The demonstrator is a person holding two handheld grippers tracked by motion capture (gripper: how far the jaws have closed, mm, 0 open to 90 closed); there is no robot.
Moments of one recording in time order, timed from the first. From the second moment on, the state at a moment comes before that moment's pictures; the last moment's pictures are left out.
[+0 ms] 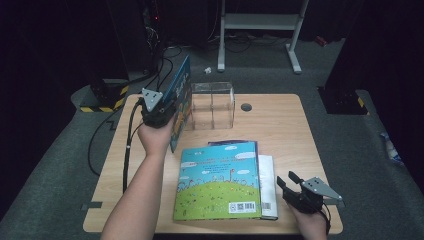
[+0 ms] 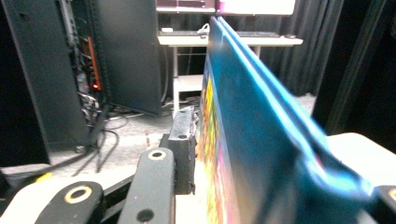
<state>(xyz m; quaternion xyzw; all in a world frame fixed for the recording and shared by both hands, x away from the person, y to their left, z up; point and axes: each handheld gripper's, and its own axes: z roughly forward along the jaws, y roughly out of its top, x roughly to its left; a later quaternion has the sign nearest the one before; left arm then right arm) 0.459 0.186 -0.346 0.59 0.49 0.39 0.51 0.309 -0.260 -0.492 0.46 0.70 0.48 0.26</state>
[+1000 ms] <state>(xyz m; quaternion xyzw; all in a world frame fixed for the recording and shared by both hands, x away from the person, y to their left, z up) 0.488 0.189 -0.337 0.56 0.53 0.43 0.47 0.309 -0.264 -0.492 0.47 0.69 0.49 0.26</state>
